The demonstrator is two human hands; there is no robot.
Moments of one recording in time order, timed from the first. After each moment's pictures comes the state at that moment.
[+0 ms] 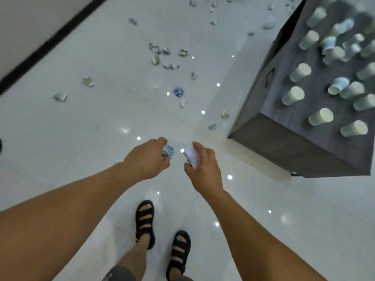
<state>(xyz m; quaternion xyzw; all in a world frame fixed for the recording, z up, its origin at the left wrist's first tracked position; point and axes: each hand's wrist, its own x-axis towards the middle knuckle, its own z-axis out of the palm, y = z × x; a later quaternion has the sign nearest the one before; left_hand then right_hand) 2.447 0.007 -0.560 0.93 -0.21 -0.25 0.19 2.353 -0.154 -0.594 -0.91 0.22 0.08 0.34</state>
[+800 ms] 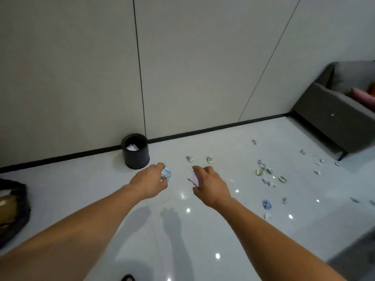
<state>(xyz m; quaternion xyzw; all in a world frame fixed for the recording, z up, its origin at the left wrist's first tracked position) 2.337 0.442 -0.333 0.96 0.16 -0.07 0.24 2.410 0.236 -0.333 -0.94 -0.29 0.11 0.13</state>
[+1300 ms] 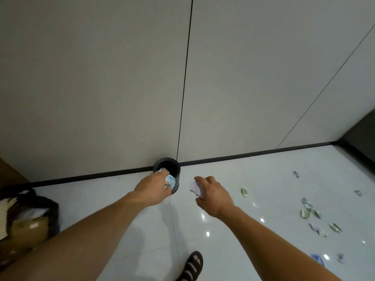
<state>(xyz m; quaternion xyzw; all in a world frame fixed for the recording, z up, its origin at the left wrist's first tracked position) 2.421 0.676 -0.329 0.94 0.23 -0.06 0.24 2.521 0.485 -0.349 -0.91 -0.36 0.14 0.12</state>
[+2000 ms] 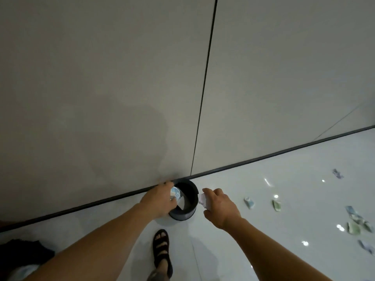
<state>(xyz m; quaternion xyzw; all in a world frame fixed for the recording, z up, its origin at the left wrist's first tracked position) 2.696 0.932 -0.425 0.92 0.22 -0.18 0.27 2.781 0.731 -0.460 -0.91 -0.28 0.28 0.11</state>
